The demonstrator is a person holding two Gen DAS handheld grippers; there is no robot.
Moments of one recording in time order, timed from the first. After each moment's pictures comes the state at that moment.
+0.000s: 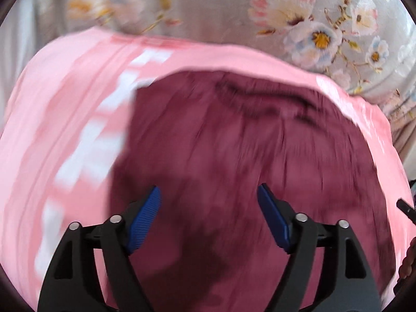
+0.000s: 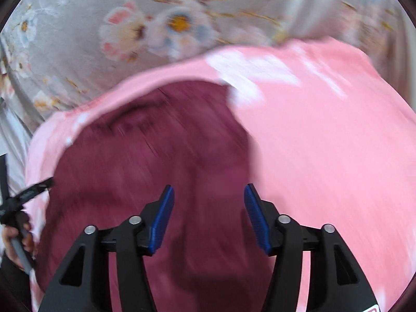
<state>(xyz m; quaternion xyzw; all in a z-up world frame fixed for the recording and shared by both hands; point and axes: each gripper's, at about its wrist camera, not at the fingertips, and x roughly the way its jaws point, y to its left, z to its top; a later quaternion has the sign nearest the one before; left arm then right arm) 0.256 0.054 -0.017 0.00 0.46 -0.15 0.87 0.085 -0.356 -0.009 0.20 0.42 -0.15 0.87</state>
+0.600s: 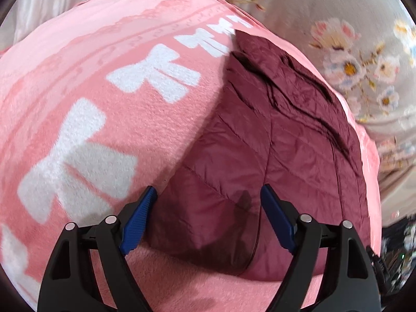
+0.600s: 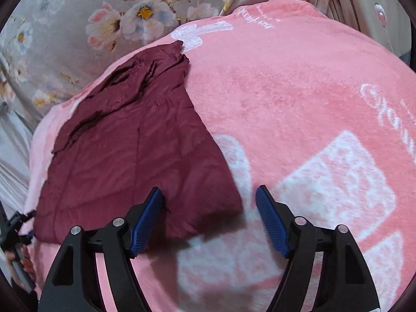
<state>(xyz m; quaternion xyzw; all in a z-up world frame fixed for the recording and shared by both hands) 0.118 0.183 -0.053 -0.18 0.50 -0.07 0.85 -0.062 -0.337 -0.054 0.27 0.41 -0.16 0.85</state>
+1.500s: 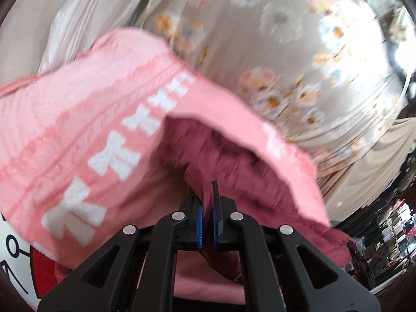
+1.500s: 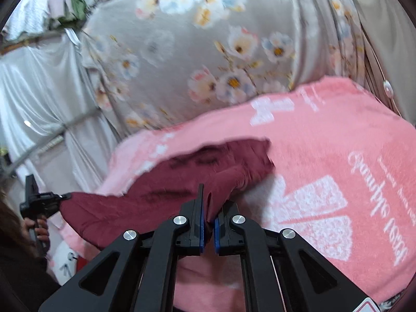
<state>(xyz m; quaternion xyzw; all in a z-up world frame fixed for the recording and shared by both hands) -0.055 0.246 0.127 -0.23 0.35 -0.19 0.89 -0.248 -0.280 0.107 0.22 0.22 0.01 0.95</state>
